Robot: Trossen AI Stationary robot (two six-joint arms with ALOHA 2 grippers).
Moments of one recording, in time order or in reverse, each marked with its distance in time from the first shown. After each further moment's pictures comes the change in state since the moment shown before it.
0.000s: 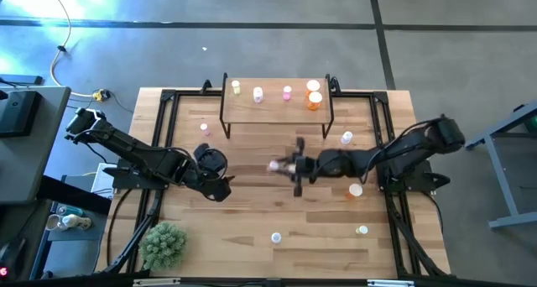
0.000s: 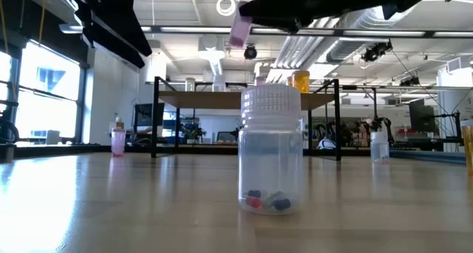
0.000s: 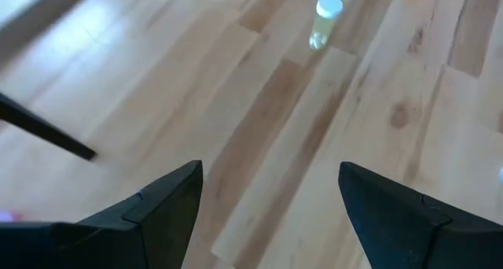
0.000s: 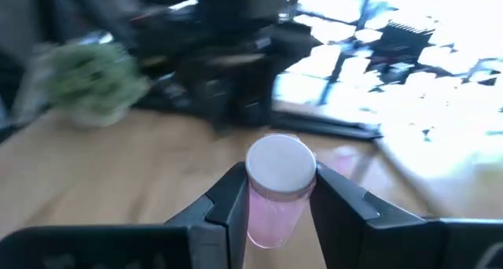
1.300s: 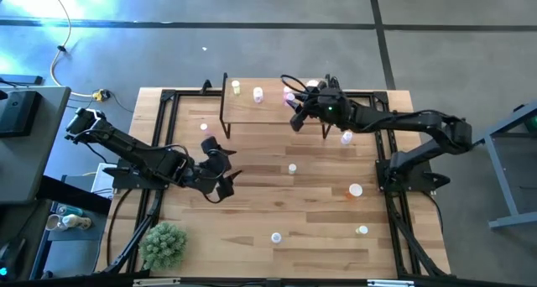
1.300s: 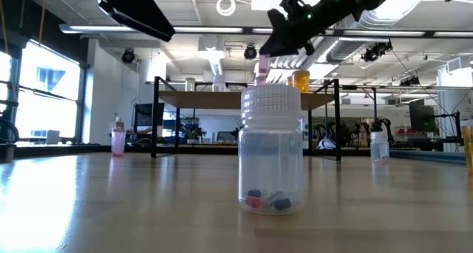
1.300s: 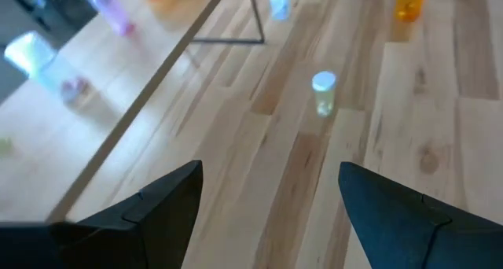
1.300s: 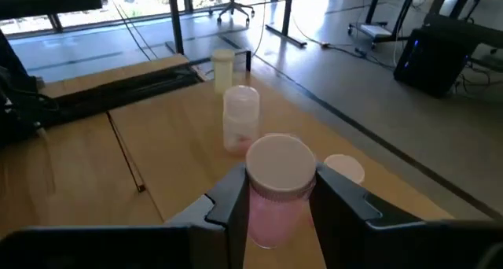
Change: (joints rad) left arm 0.002 0.000 0.000 0.216 -0.165 0.426; right arm -0.500 -0.096 0.206 -0.480 0.026 0.227
